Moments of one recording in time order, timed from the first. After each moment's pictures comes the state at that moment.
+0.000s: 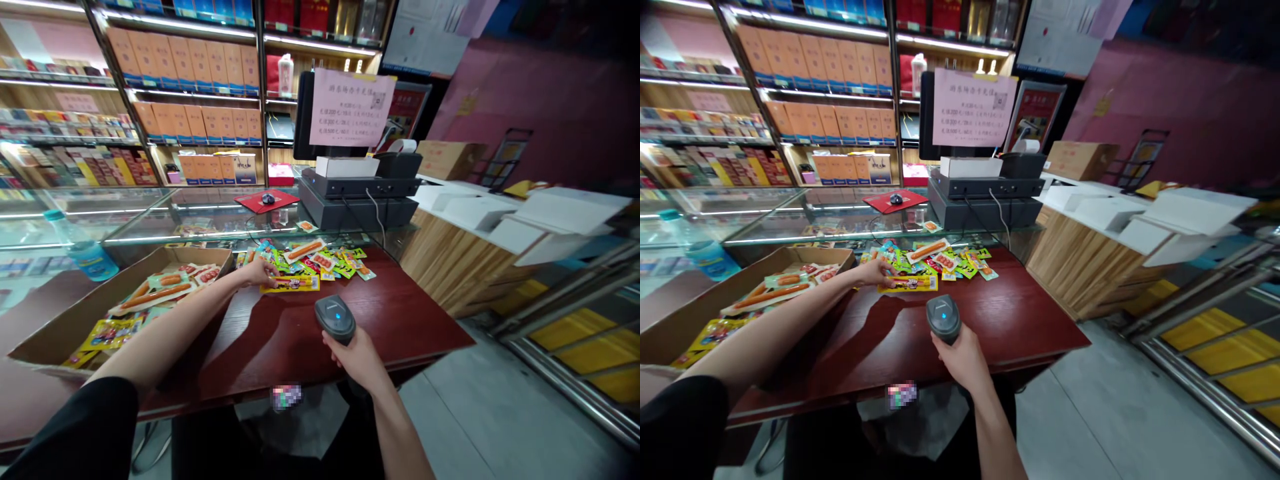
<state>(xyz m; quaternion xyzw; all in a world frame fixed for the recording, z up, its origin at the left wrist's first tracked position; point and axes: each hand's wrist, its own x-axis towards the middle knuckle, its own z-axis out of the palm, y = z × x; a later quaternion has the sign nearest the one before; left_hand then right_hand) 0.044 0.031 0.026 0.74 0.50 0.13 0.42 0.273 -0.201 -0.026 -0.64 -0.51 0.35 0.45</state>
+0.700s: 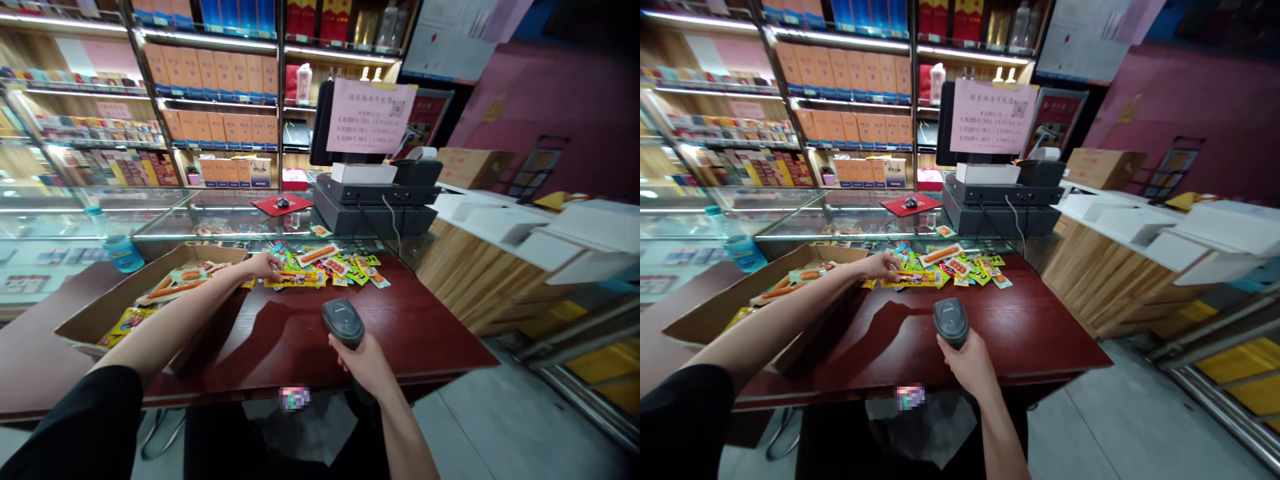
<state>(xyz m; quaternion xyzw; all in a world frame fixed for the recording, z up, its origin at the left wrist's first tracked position) 0.018 0.035 0.049 0.75 0.49 0.16 0.41 0.264 -0.199 -0.016 -0.64 -0.51 0.36 0.44</state>
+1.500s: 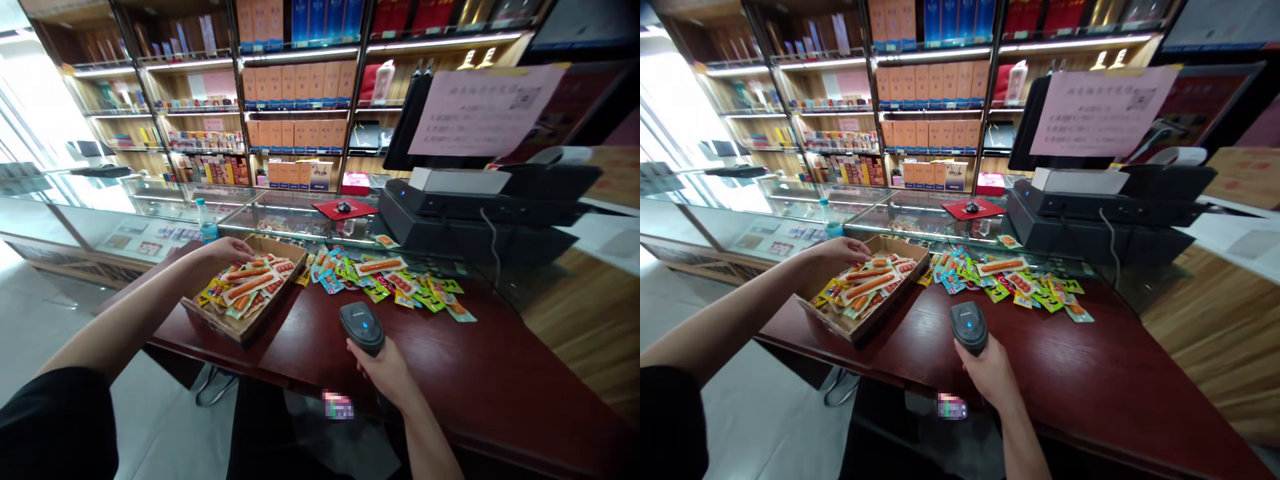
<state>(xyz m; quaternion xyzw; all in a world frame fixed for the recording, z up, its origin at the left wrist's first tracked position) -0.200 -0.039 0.115 0.57 0.65 0.29 0.42 0.209 -0.164 -0.018 -0.58 -0.60 0.40 0.38</state>
